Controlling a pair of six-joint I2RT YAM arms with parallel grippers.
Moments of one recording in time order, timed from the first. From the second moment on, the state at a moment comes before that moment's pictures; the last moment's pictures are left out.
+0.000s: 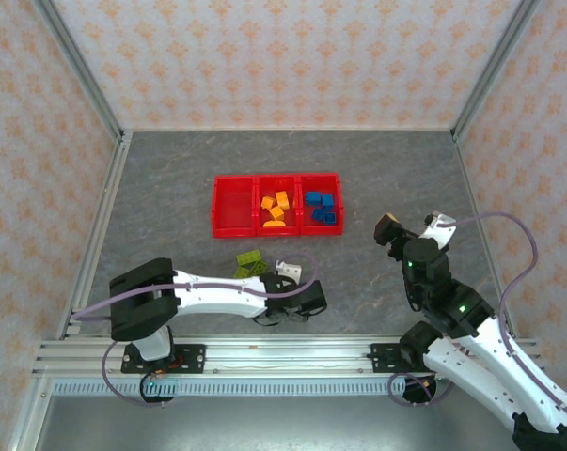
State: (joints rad) left arm -1.23 1.69 1.01 -0.69 -0.31 -1.12; right arm 0.64 0.51 0.66 -0.57 0.68 0.68
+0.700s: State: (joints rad) left arm -1.18 1.74 1.05 -0.65 -0.31 -1.07; right arm 0.64 0.51 0.65 -0.57 0.68 0.68
